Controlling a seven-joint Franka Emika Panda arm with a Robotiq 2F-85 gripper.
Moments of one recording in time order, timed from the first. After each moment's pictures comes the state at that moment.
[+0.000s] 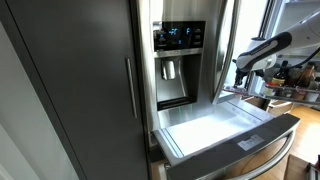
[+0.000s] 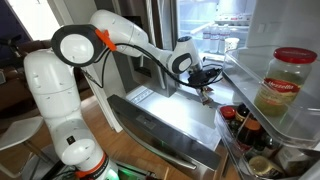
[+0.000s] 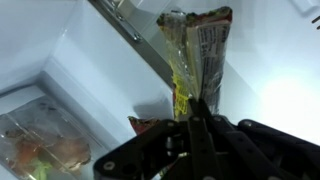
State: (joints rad) arm -0.43 0.20 -0.22 -2.03 -0.03 2.57 -1.09
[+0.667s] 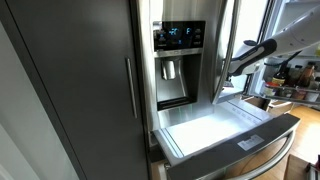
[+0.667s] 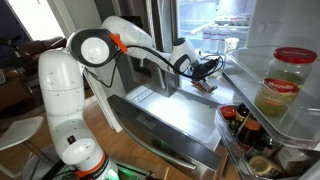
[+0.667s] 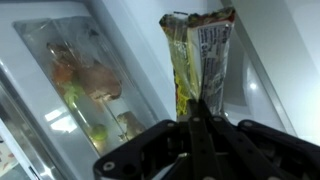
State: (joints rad) arm -0.42 0.32 -0.17 -1.95 -0.02 2.85 -1.23
